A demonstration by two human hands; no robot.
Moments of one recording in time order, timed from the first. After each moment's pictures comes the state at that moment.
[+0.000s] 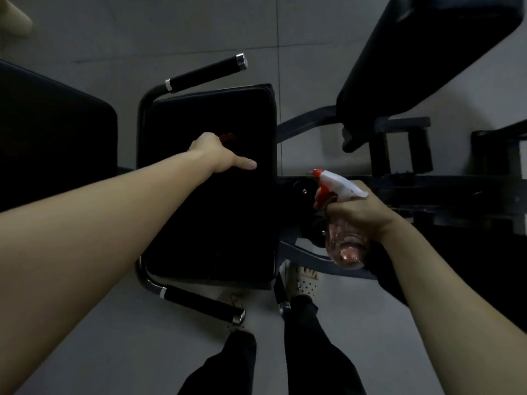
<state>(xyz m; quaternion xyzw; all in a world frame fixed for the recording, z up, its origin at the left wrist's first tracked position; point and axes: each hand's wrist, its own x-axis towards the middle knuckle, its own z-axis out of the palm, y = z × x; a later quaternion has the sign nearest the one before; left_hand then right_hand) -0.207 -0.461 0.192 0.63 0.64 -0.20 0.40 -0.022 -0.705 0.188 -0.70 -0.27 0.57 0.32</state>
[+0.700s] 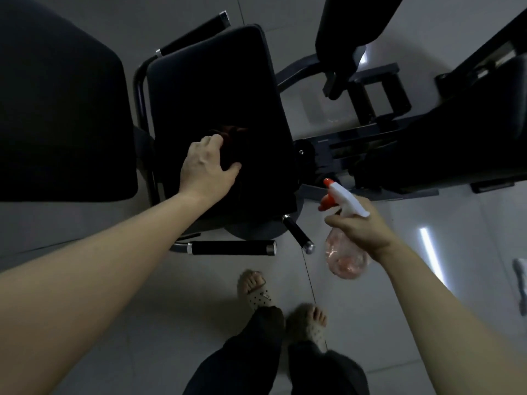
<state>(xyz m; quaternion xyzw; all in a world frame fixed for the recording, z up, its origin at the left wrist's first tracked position) -0.373 -0.581 0.181 0.89 0.39 -0.02 0.25 -0.219 -0.855 0.176 -0.78 -0.19 0.45 0.38</state>
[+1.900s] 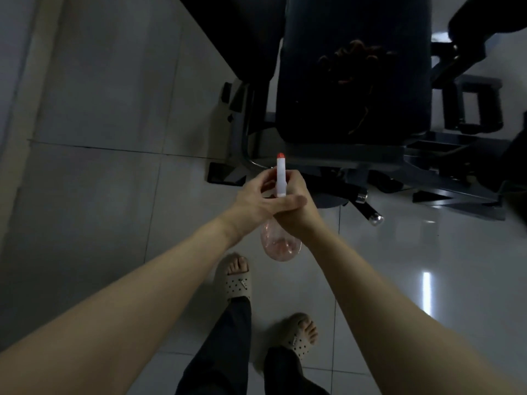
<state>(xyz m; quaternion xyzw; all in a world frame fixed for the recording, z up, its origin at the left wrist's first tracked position) -0.611 -0.687 0.154 0.54 0.45 0.02 0.71 -0.503 -0.745 0.144 -0.74 -0.29 0.51 0.34</state>
